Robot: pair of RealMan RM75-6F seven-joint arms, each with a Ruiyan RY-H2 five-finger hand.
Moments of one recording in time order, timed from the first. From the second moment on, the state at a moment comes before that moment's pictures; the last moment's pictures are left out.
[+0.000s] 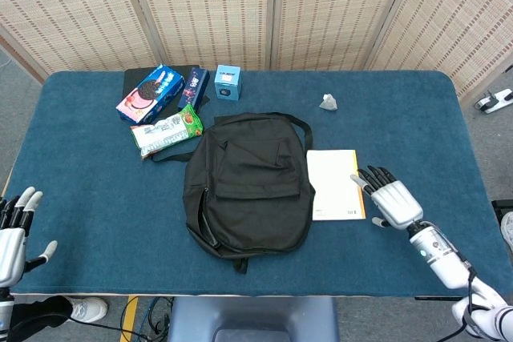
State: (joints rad) left arm -0.07 -1.12 -0.08 -1.68 1.42 1.53 0.19; right arm 0.48 -1.41 -0.03 -1.06 -1.64 1.13 0.04
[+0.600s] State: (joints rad) left arm -0.06 -1.12 -0.08 -1.71 1.41 1.54 0.21; right arm 0.54 -1.60 -0.12 -0.61 -1.79 1.24 0.28
